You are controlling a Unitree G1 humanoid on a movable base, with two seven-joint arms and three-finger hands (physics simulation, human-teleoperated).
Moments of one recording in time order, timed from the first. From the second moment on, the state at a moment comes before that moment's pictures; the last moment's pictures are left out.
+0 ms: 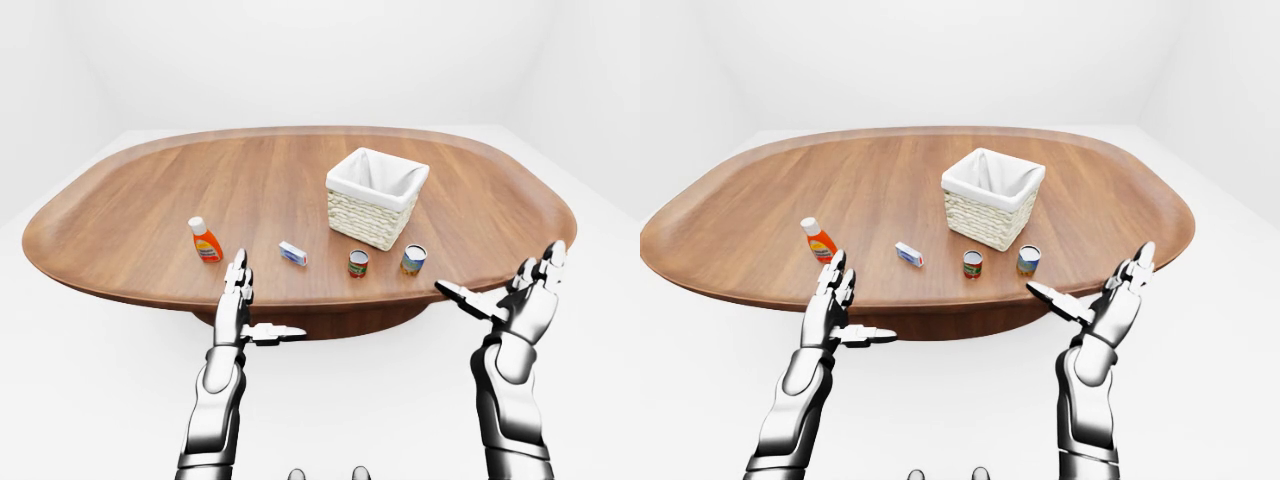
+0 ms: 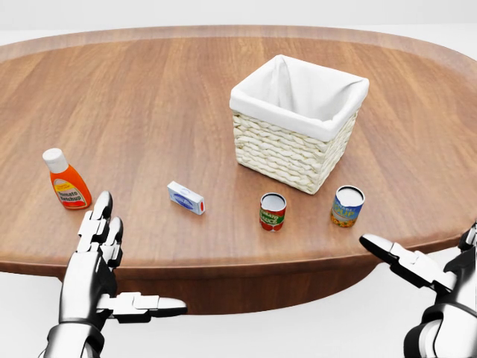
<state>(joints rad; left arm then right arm) 0.00 0.02 0.03 -0.01 -0.02 0.02 -0.04 -0.01 -0.04 -0.24 -0.12 0.09 -0.09 -0.40</state>
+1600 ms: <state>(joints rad) 0.00 0.02 0.03 -0.02 -0.02 0.03 -0.04 0.02 -0.06 -0.42 -0.21 0.05 -0.09 -0.52</state>
